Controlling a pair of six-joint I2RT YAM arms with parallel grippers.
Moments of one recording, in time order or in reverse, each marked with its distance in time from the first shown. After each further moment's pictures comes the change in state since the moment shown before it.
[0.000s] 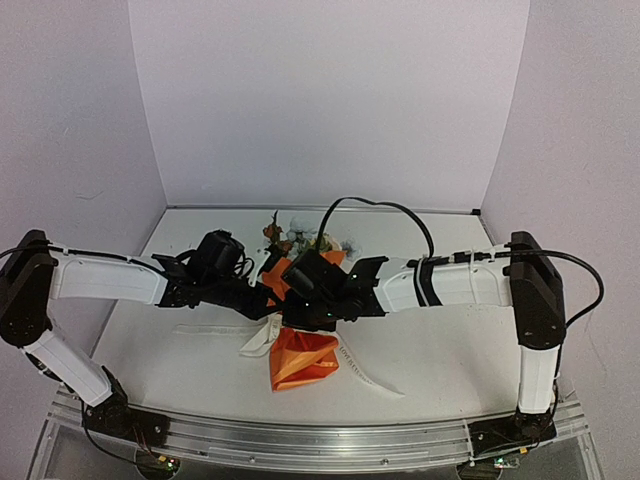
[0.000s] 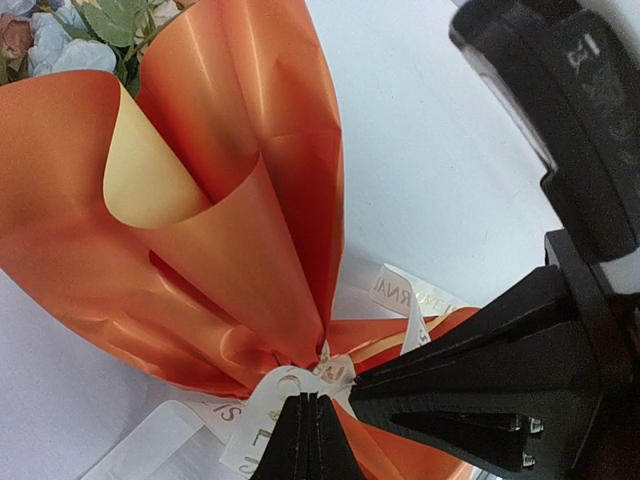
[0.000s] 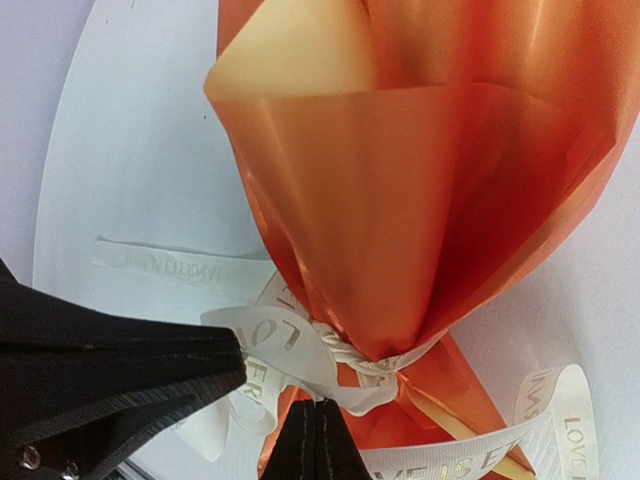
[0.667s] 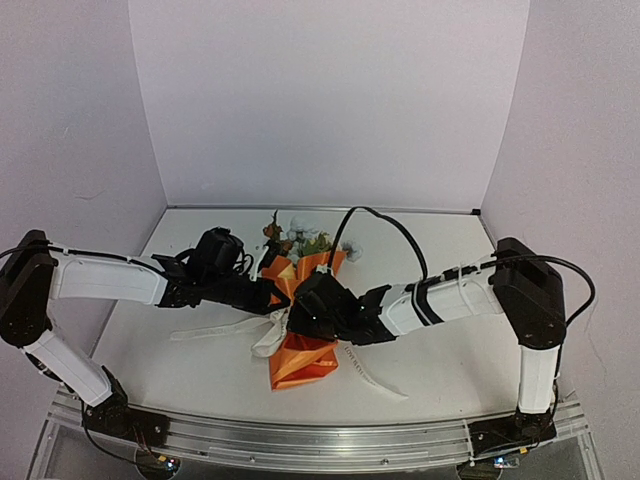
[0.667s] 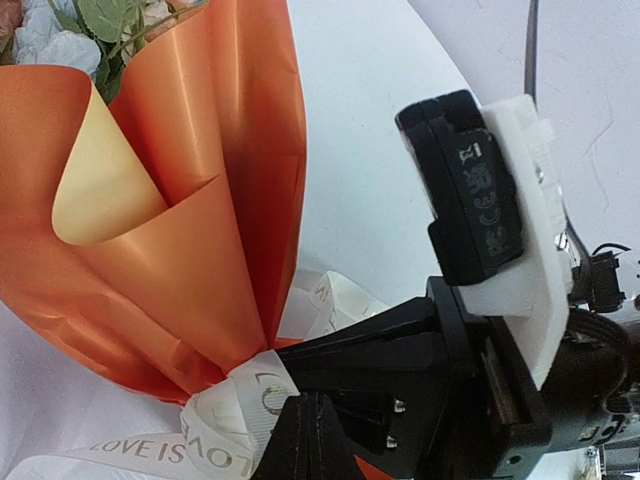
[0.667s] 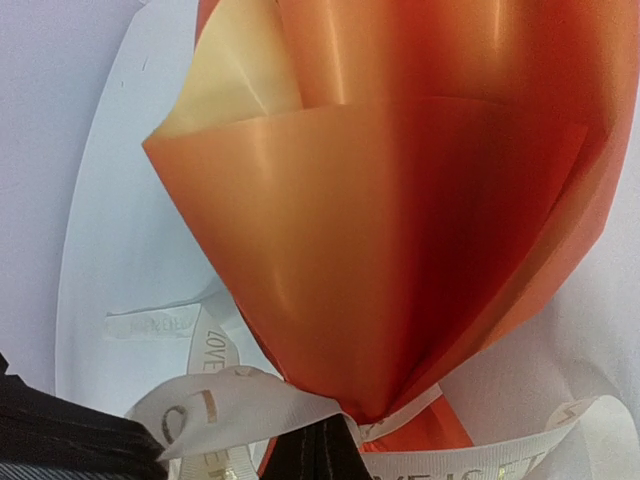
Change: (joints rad) left arm 0.000 -0.001 -0.002 0.067 0.059 -0.180; right arm -0.005 0.000 -0.242 0.417 0.100 0.049
